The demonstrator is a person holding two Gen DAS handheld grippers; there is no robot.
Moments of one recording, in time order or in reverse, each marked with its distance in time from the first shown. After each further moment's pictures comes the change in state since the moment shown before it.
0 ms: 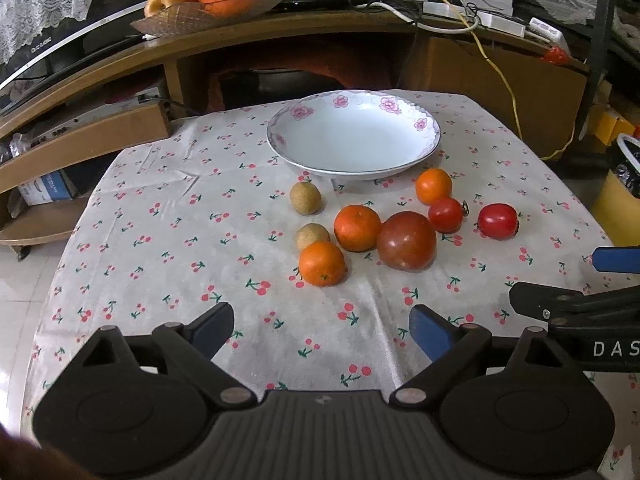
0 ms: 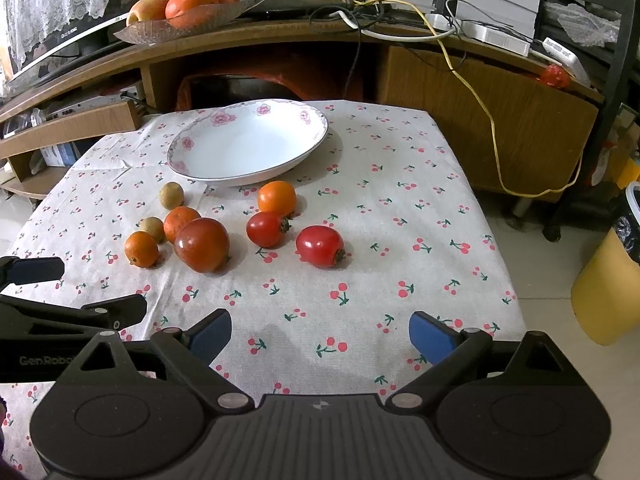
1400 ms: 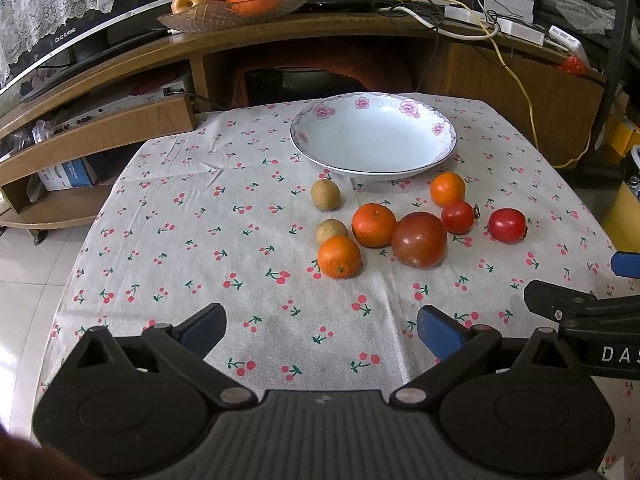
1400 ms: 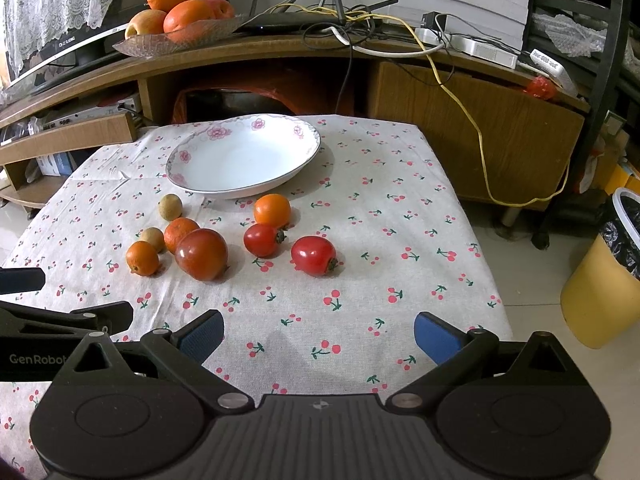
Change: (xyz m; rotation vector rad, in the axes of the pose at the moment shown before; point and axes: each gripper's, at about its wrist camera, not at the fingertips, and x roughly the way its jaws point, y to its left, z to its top) left arm -0.014 0.002 -0.002 -0.050 0.011 0.055; right arm -0.013 -0.001 -0.002 0.005 -0.042 -0.024
